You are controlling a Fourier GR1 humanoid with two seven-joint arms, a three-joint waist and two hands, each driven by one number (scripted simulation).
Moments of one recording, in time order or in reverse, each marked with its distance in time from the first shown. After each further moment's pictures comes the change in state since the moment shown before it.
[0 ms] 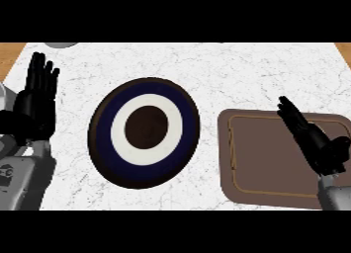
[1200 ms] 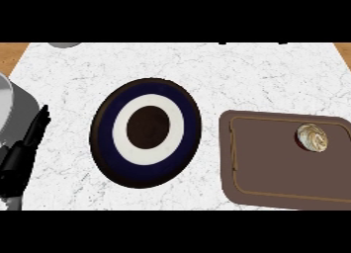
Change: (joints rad) left arm 0.348 0.185 -0.109 -0.052 -0.202 -0.146 -0.102; right arm 0.016 -0.245 -0.515 0.084 -0.608 0.498 -0.054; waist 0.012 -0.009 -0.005
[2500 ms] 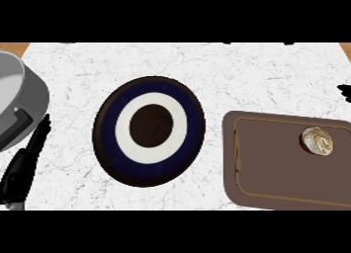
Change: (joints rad) left arm 0.030 -0.043 0.031 0.060 -0.052 -0.016 -0.017; right arm -0.267 -0.238 0.368 0.264 0.797 0.225 -0.142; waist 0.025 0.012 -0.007
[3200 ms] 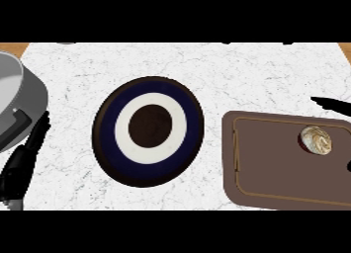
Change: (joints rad) left arm -0.013 -0.017 0.031 -0.021 -0.021 -0.036 0.038; right arm -0.121 0.056 0.194 0.260 0.283 -0.132 -0.225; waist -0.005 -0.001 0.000
